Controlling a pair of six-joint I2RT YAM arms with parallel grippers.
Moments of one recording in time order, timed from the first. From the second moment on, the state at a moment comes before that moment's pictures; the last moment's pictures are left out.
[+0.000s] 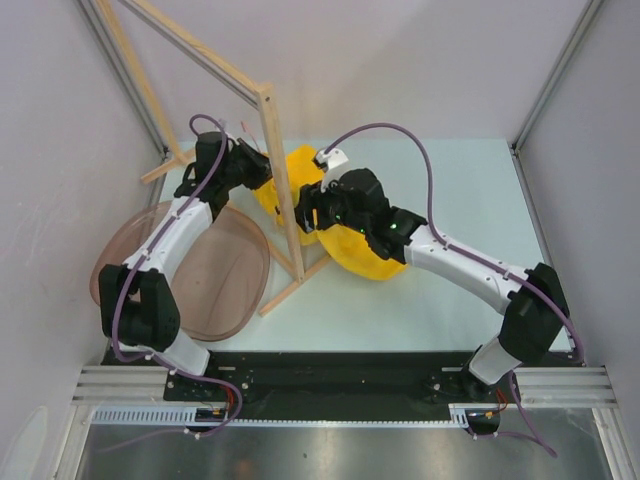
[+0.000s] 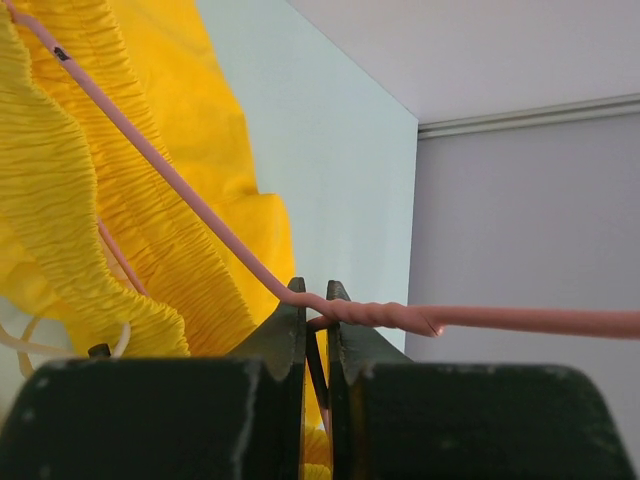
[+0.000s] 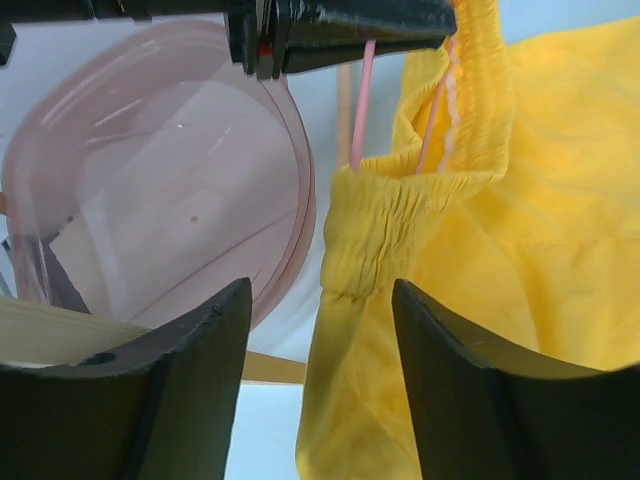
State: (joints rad) left arm -0.18 1.57 1.30 -0.15 0.34 -0.97; right arm 0.85 1.58 1.35 -0.06 -0.02 0.28
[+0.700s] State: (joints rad) left arm -0.28 1.52 1.27 -0.14 0.23 -0.99; right arm 0.80 1.57 1.39 -0.05 -0.08 0.39
